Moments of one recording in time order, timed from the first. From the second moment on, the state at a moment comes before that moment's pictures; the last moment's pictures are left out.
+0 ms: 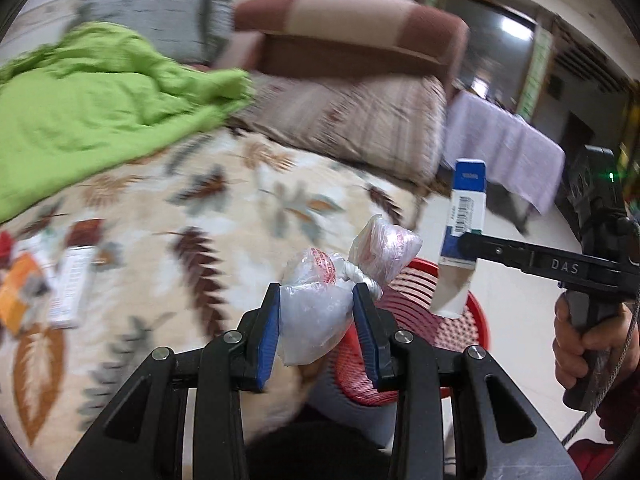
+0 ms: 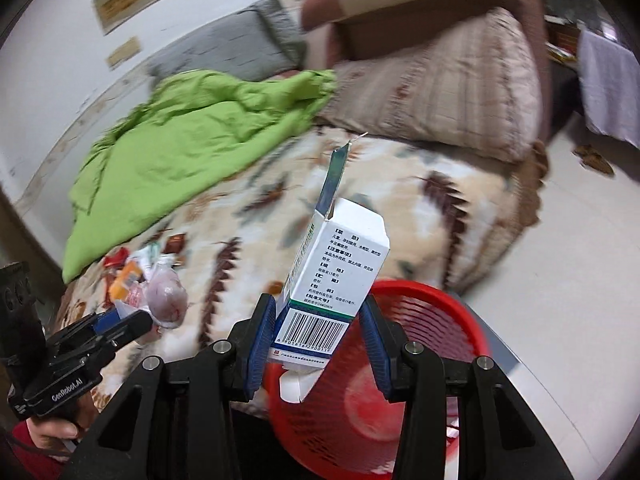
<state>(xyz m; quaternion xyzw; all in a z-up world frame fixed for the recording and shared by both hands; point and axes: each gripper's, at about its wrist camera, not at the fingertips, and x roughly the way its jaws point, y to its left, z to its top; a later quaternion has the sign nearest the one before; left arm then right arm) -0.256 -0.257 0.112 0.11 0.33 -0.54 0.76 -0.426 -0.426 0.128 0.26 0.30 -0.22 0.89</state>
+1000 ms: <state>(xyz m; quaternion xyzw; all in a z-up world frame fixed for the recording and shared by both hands) -0.225 -0.210 0.108 0.09 0.36 -0.46 0.81 -0.368 -0.391 0.119 0.27 0.33 -0.15 0.89</state>
